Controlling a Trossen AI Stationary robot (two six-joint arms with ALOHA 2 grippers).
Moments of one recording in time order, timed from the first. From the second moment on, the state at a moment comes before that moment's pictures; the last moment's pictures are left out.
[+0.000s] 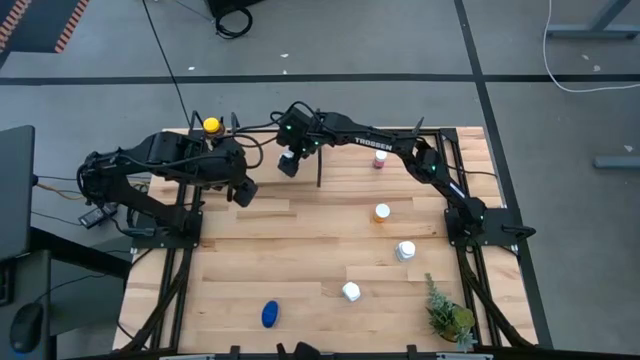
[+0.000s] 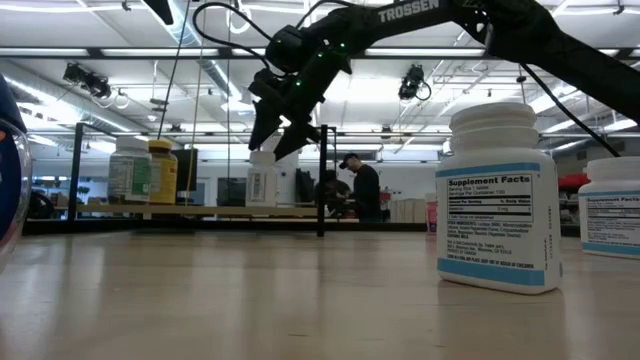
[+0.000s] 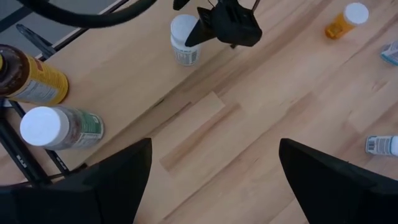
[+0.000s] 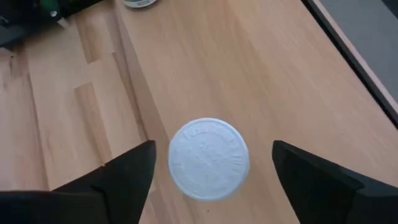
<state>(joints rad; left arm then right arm) -0.04 1.34 1.73 -1.57 -0.38 -0.87 -0.35 2.37 2.33 -0.87 -0.11 0.14</state>
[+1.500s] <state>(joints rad) 0.43 1.62 1.68 -1.06 0.07 0.17 -0.17 1.64 2.36 -1.33 0.37 0.34</state>
